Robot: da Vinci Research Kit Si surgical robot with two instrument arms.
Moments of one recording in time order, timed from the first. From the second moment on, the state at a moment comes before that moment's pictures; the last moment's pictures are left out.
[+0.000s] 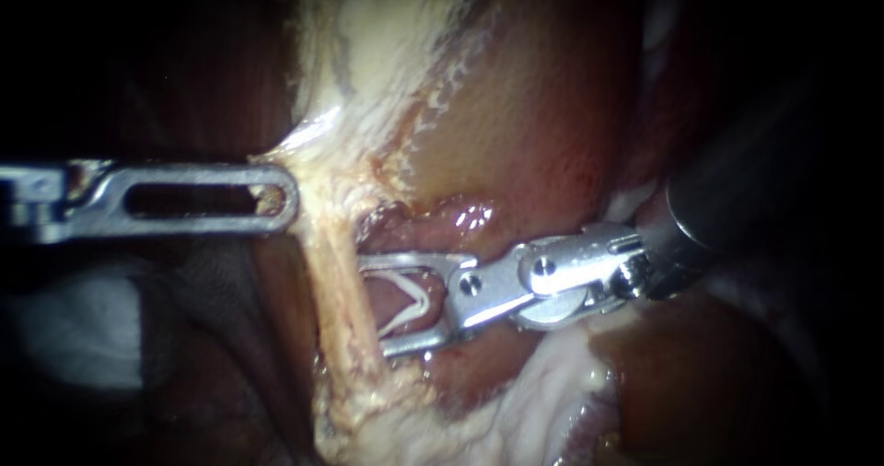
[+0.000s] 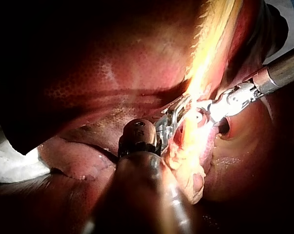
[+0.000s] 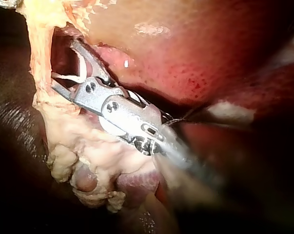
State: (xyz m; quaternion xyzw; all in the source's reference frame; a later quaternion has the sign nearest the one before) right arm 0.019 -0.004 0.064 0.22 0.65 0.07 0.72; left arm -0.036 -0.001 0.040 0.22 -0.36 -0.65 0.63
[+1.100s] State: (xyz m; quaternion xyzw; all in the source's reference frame) right arm 0.012 -0.002 0.059 0.20 0.65 0.04 0.73; left arm -0.036 -0.001 0.040 0.23 -0.35 -0.66 0.63
